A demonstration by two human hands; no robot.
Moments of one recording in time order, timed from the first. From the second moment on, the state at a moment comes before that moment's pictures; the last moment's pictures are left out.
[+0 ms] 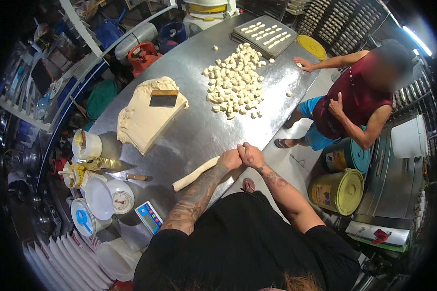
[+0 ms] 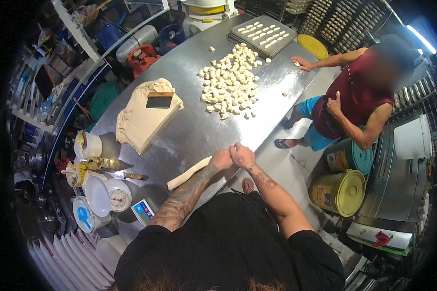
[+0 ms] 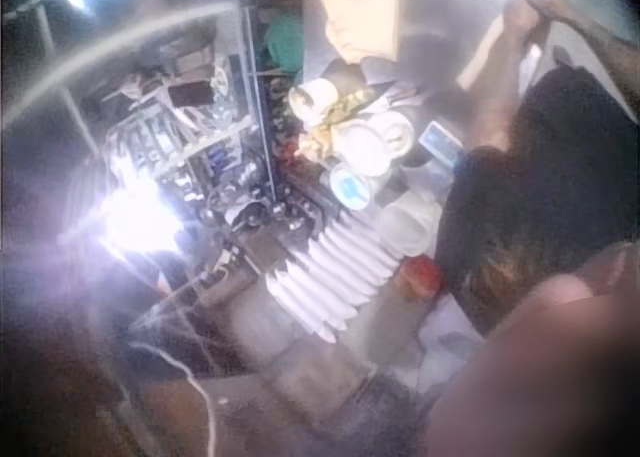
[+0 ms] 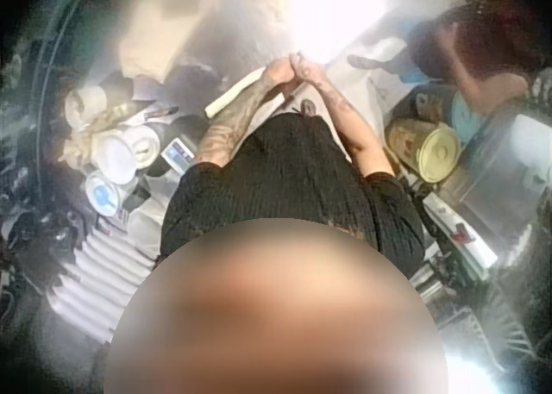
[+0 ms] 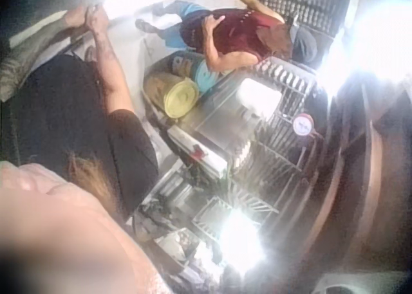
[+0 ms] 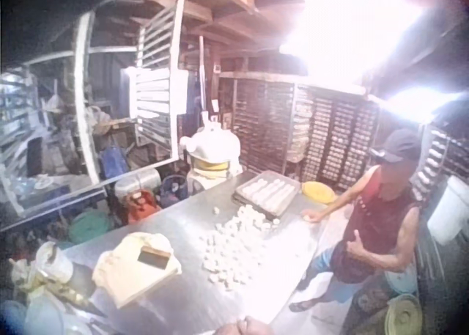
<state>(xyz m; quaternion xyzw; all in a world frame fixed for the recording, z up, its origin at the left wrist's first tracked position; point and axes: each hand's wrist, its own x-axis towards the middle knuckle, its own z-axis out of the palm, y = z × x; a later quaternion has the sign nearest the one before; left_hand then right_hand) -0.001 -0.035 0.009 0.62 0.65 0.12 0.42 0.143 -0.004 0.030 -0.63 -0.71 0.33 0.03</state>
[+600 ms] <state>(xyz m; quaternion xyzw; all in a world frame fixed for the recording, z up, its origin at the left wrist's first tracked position) -0.014 -0.018 -0.014 0.60 0.70 0.22 0.33 0.170 0.105 0.091 -0.44 -0.85 0.23 0.18</state>
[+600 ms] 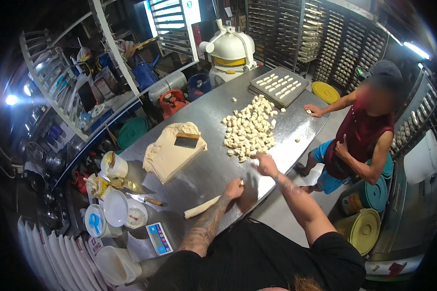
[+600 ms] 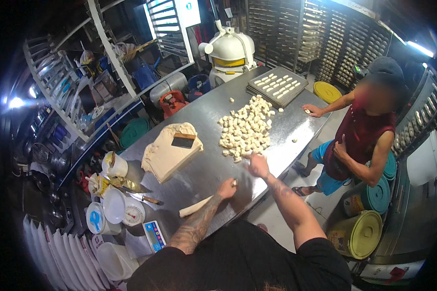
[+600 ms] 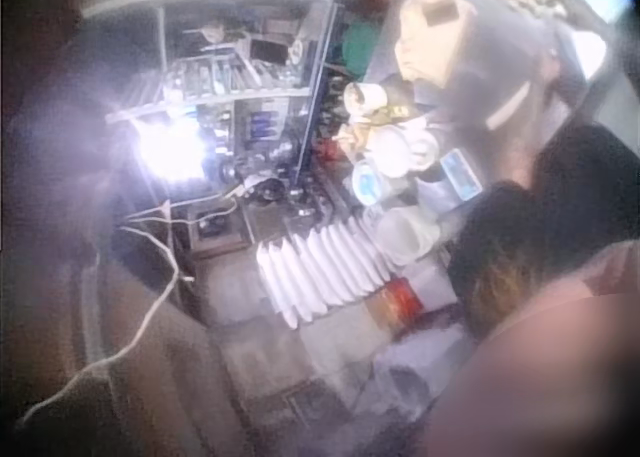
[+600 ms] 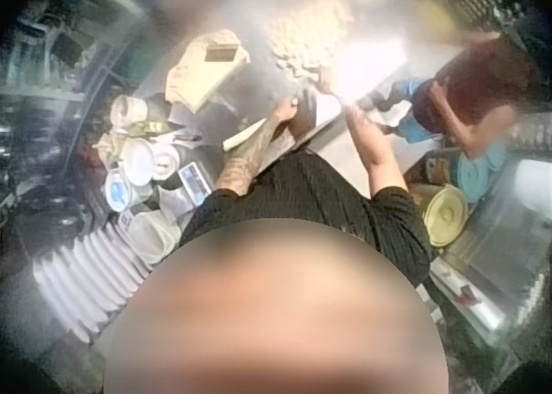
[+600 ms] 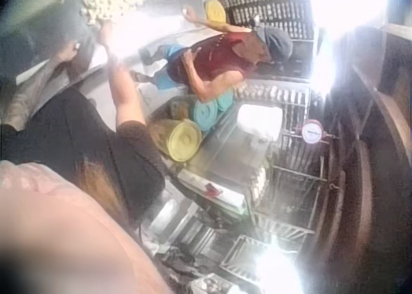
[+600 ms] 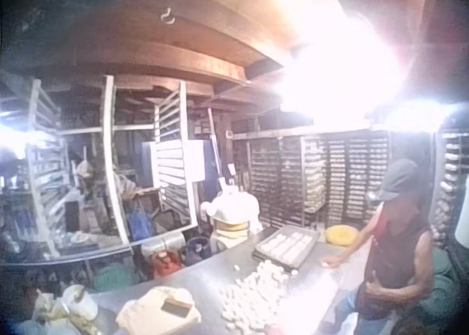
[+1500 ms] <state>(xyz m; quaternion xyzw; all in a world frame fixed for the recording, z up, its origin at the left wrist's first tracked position) -0.036 -0.013 -0.012 0.59 0.70 0.22 0.35 0.148 0.107 0.081 -0.42 -0.87 0.13 0.21</state>
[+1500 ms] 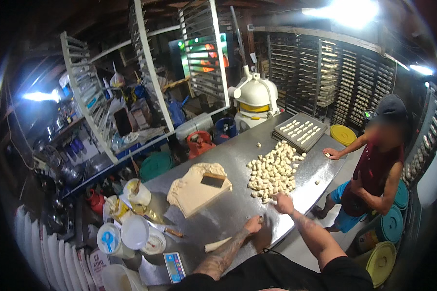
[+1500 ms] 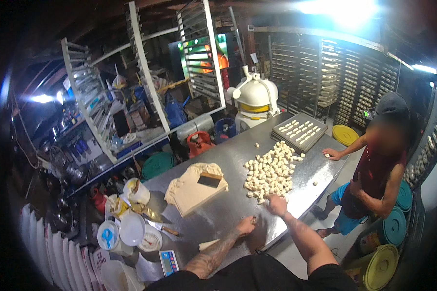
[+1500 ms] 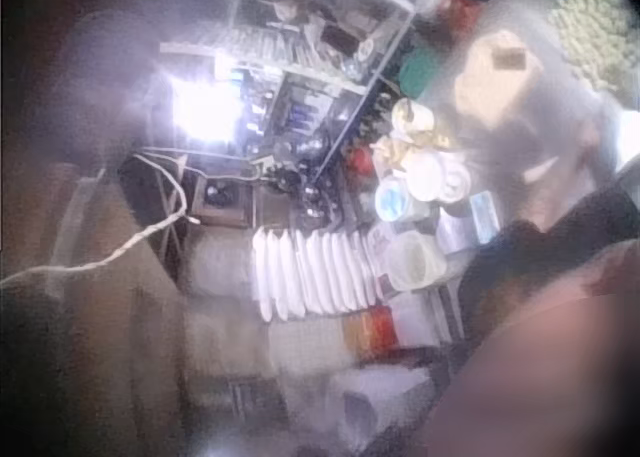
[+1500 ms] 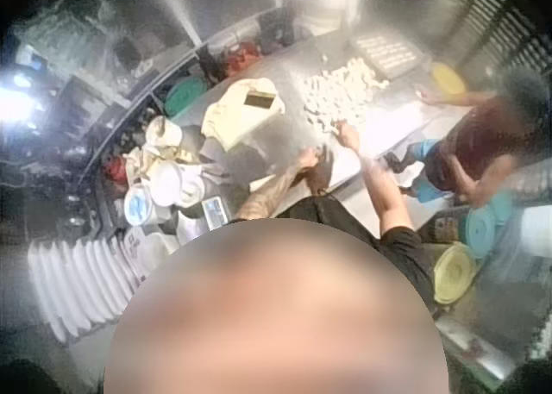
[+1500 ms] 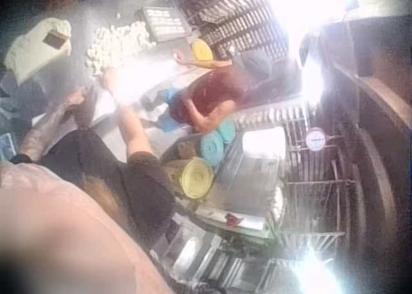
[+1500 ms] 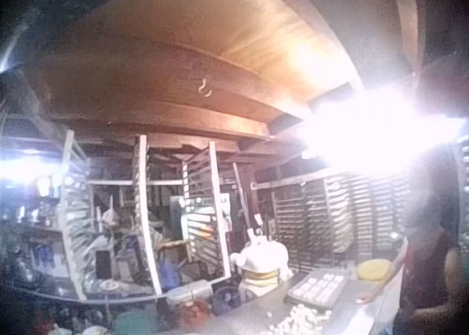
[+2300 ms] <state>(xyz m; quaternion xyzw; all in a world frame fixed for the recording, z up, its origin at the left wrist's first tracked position) -0.046 -0.013 0.003 0.62 0.69 0.17 0.33 0.157 0.123 0.109 -0.41 -0.85 -0.14 0.31</state>
